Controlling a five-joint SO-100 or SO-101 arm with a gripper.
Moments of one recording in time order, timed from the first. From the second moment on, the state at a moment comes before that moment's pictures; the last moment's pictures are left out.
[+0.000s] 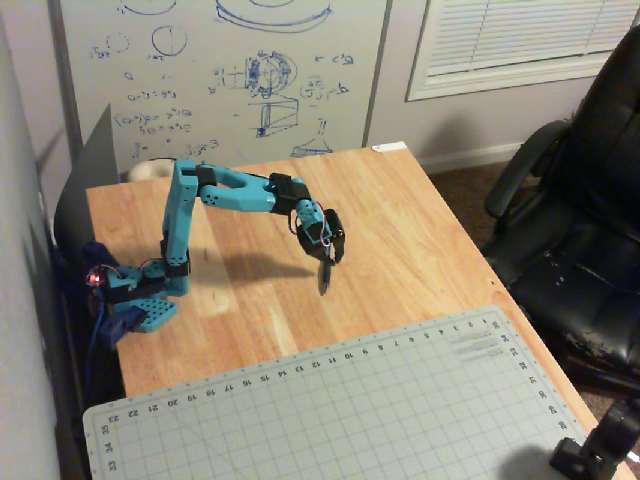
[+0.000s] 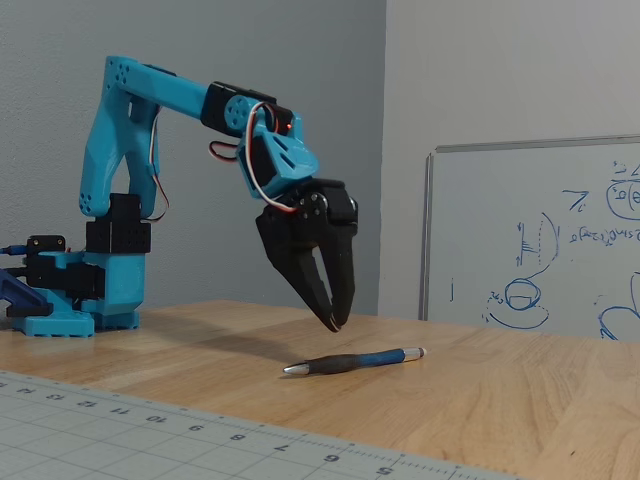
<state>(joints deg) 9.8 80.9 102.6 38.3 -4.6</state>
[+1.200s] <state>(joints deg) 9.8 75.9 101.7 38.3 -4.6</state>
